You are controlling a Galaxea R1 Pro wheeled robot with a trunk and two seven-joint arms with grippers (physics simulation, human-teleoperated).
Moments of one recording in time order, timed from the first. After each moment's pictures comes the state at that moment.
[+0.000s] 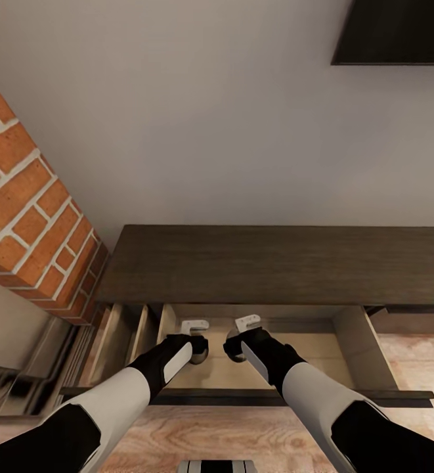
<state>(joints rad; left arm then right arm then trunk) -0.88 -0.17 -0.62 -0.36 0.71 0.34 0.33 -0.90 0.17 0.55 -0.37 -0.33 0.49 -0.14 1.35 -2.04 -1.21</state>
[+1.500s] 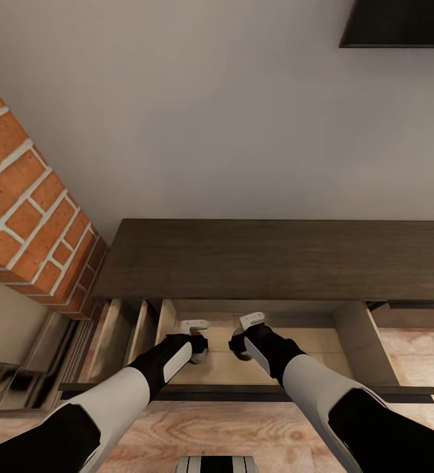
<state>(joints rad) -0.88 -0.16 -0.62 -0.36 0.71 0.34 0.33 -0.95 0.17 0.54 -0.29 -0.33 0.49 -0.15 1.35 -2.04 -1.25</state>
